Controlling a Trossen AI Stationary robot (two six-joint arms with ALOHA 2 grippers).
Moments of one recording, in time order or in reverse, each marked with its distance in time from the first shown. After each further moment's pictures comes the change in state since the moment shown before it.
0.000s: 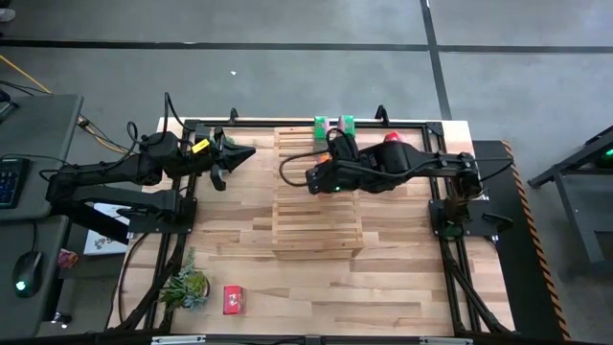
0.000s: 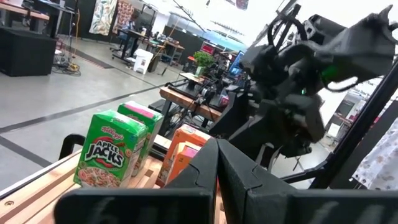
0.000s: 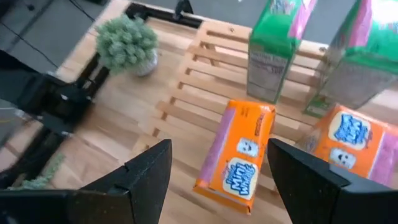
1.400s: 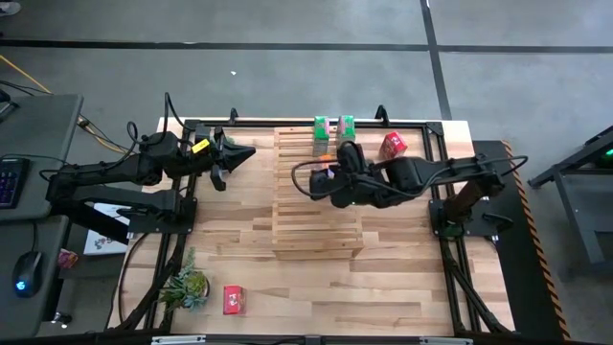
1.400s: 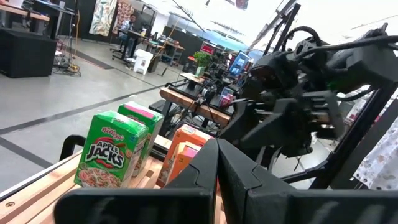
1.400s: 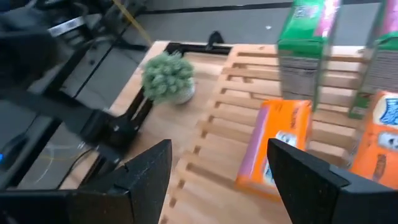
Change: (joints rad) left arm 0.000 0.000 0.000 0.000 0.000 0.006; right arm 0.070 -0.177 -0.352 0.387 0.127 0.051
